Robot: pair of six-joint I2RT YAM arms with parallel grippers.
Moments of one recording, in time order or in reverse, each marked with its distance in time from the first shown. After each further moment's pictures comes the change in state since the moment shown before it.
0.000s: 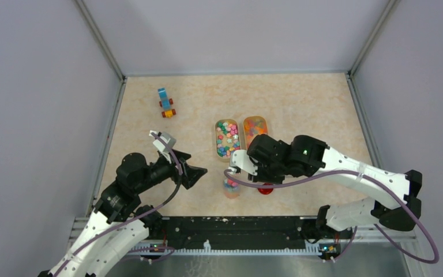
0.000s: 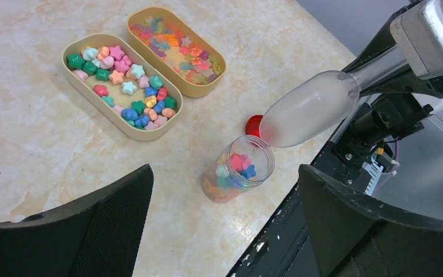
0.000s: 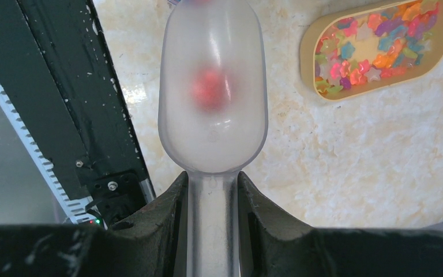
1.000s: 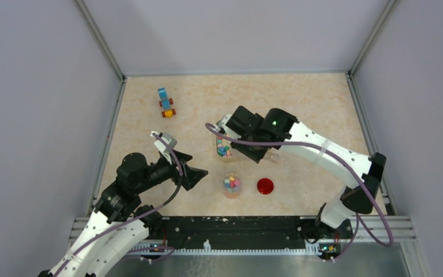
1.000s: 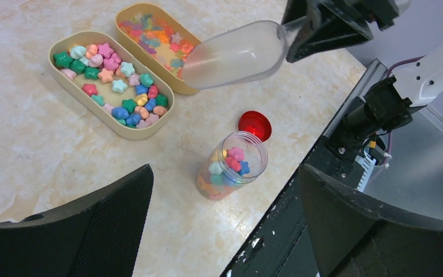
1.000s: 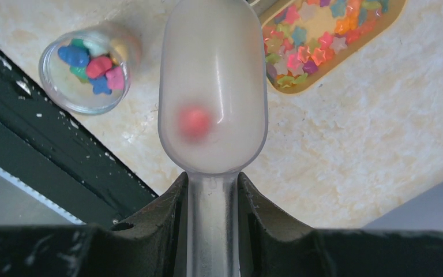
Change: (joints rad) left arm 0.000 0.000 -0.005 0.000 0.032 0.000; right arm -0.116 0.290 0.300 -0.039 0.103 0.265
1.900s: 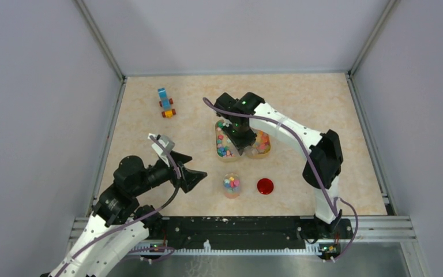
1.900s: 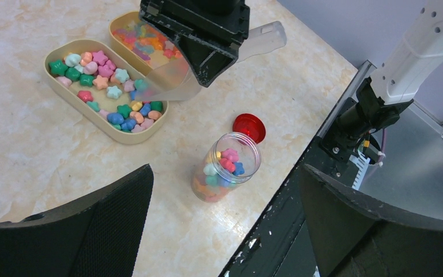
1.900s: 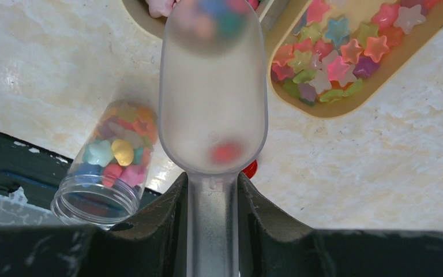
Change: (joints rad) left arm -0.002 -0.032 -0.005 0.000 0.022 0.000; right arm -0.190 0.393 0.218 -0.028 -0.127 0.332
